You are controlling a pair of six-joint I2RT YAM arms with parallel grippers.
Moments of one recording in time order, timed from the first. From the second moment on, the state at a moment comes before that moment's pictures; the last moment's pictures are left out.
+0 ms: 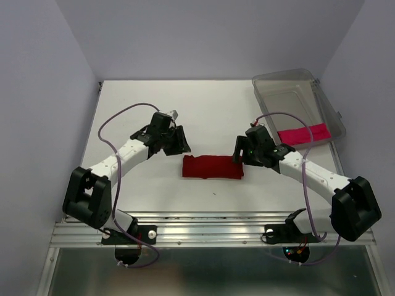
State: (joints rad) left arm -0.47 1.46 0.96 -0.37 0.21 -0.59; right arm 0.57 1.30 0.84 -0.40 0.14 0.64
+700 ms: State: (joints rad) left arm -0.32 1.33 0.77 -0.35 0.33 -0.67; right arm 0.46 1.26 0.54 -0.18 -0.14 0.93
